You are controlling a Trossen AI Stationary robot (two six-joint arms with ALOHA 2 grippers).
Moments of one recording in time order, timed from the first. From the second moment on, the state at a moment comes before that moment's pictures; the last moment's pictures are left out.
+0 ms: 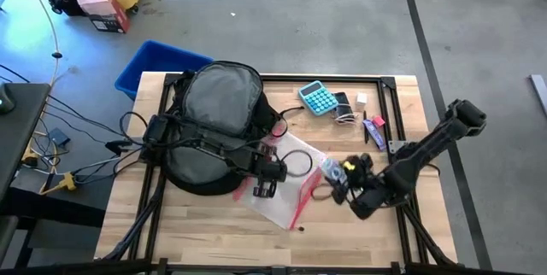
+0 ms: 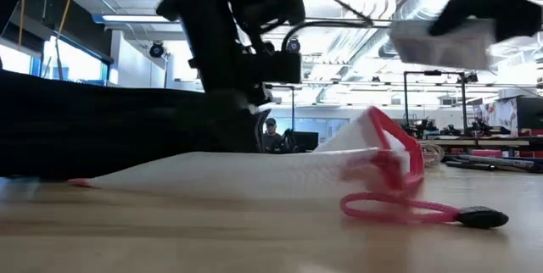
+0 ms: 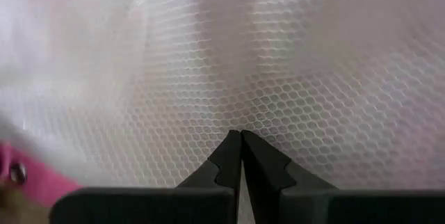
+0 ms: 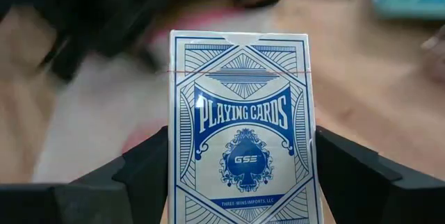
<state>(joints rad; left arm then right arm) -0.21 2.04 1.28 -0.51 -0.23 0.07 0.64 1.35 0.93 -0.84 0.79 1.36</state>
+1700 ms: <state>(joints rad) -0.50 1.81 1.44 -0.74 -0.41 -0.01 0.21 1.45 0.93 -0.92 0.69 1.16</state>
